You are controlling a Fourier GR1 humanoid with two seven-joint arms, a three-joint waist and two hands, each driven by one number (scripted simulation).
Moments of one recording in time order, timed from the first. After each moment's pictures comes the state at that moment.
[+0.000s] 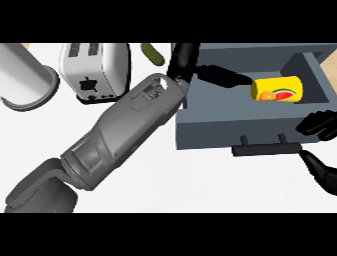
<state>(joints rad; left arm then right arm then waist) -1.28 0.00 -0.61 -0.53 0.67 0.52 -0.39 -0.09 -0.25 -0.18 -1.95 -0.23 0.39 0.00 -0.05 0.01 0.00</state>
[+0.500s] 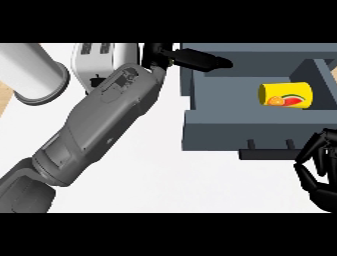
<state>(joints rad) -1.22 0.11 -0.52 -0.66 0.68 0.47 -0.33 -0.02 -0.32 -0.12 -2.03 -0.03 0.43 0.02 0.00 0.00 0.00</state>
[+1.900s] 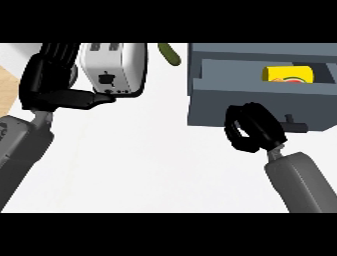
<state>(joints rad) -0.60 0.53 -0.35 -1.31 0.71 0.30 -0.23 -0.37 -0.25 0.23 -1.24 0.88 0.02 -0.19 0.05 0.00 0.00</state>
